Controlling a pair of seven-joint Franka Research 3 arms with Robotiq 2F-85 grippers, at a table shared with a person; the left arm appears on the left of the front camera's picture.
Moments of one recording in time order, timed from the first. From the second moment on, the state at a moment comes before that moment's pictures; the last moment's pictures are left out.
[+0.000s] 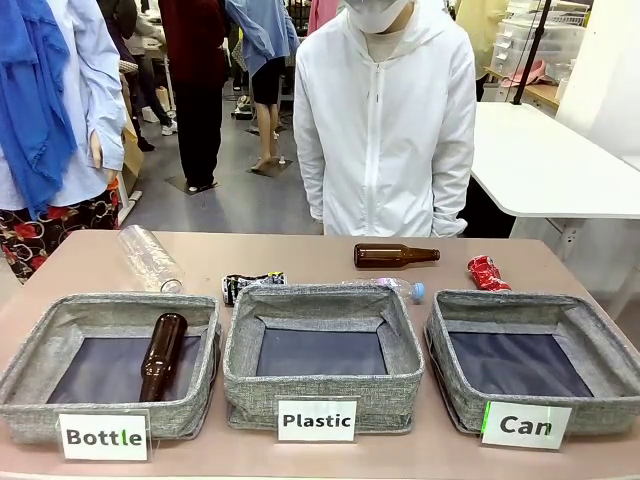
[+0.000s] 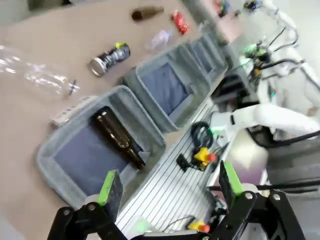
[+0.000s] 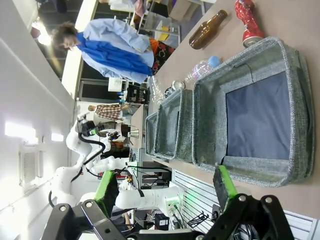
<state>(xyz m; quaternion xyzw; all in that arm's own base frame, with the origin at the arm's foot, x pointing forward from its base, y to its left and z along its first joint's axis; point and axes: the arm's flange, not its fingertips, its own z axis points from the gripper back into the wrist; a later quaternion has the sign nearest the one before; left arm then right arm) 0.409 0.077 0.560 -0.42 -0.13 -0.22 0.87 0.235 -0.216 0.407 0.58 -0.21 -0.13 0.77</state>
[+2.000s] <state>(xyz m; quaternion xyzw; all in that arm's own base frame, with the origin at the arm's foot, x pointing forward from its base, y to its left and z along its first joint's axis) 0.595 -0.248 0.441 -0.10 -0.10 -0.74 0.66 0.235 -0.217 0.407 0.58 -0.21 -0.13 0.77</state>
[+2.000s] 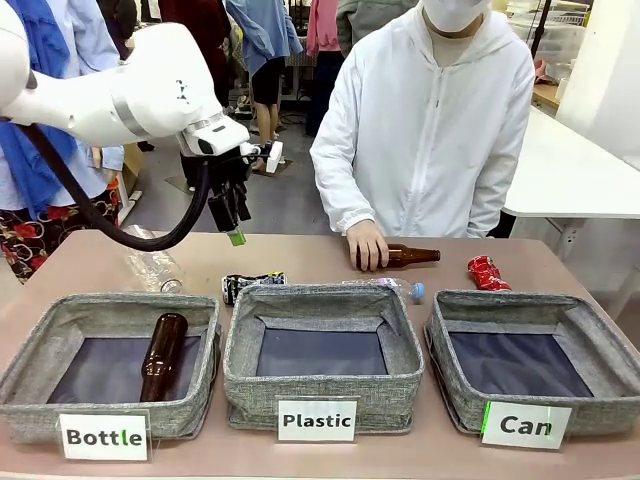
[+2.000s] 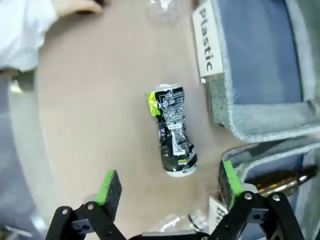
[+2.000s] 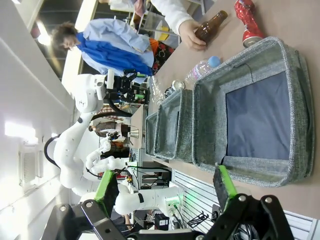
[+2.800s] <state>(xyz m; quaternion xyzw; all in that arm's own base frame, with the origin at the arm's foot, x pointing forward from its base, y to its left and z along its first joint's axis) 0.597 -0.142 0.455 -0.13 -0.17 -0.70 0.68 0.235 -0.217 0.407 0.58 -0.21 -0.13 0.77</state>
